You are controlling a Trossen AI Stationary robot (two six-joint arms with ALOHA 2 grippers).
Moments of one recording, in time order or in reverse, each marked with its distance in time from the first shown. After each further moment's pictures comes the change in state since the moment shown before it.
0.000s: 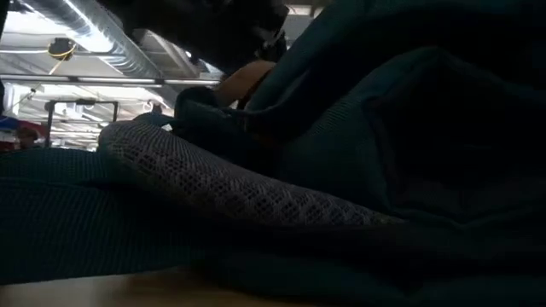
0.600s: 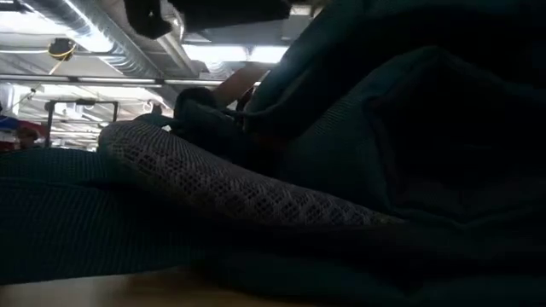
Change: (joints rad) left arm -0.173 -0.100 -0.030 0.074 0.097 -0.125; right arm -0.022 0.000 0.000 0.034 0.182 -0.079
